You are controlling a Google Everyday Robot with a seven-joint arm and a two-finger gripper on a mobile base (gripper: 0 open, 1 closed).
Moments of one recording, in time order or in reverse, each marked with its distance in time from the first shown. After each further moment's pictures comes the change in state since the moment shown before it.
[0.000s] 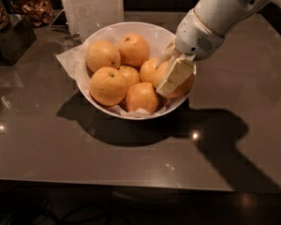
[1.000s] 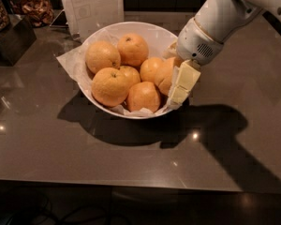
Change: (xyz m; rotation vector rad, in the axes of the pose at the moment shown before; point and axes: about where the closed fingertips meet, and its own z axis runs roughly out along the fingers) arm 0.013 -0.002 0.012 -0.039 -0.005 0.021
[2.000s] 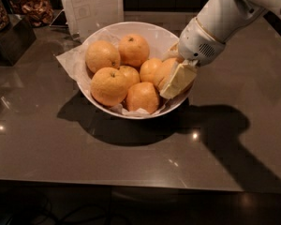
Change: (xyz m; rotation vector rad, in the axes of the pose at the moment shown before) arm 0.000 -0.001 0.000 0.002 -0.006 -0.001
